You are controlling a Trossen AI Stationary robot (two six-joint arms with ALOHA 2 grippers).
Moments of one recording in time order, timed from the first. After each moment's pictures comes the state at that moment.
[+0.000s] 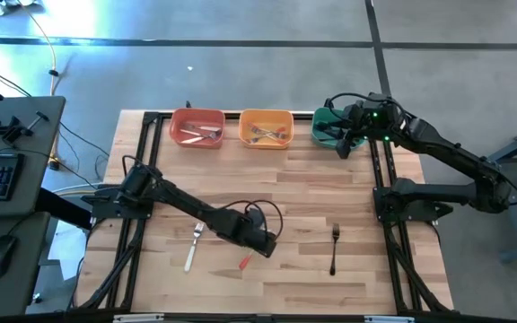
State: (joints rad) left arm -0.35 2.06 1.45 -0.64 -0.18 -1.36; right arm -0.61 0.93 0.97 -0.59 -0.12 -0.11
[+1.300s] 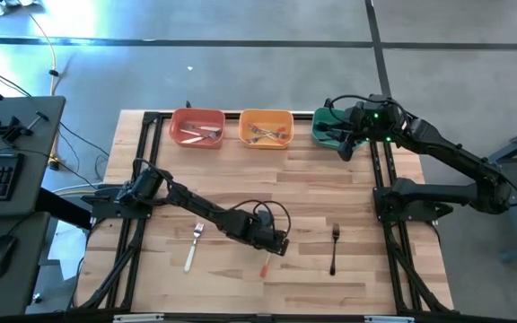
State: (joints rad) left arm -0.33 2.16 1.51 -0.49 -0.14 -1.48; right arm -0.61 0.92 0.97 -0.63 -0.13 -0.15
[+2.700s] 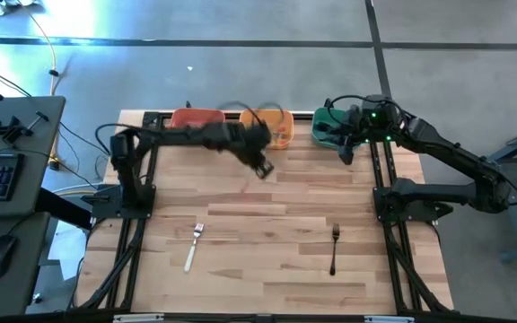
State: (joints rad) left arm 0.25 1.86 1.51 -0.73 0.03 -0.46; right arm -0.61 0.94 0.97 -0.64 -0.26 -0.16
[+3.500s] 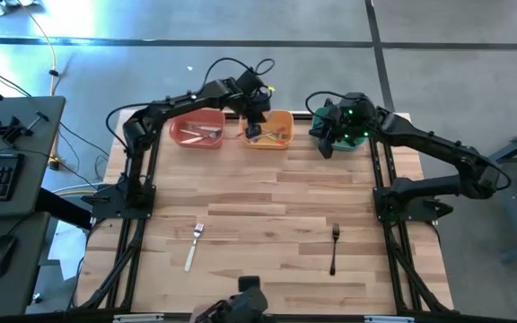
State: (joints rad) left arm 0.62 2.04 1.76 -0.68 0.23 0.49; right arm -0.59 1.14 0.97 -0.47 -0.22 -0.04
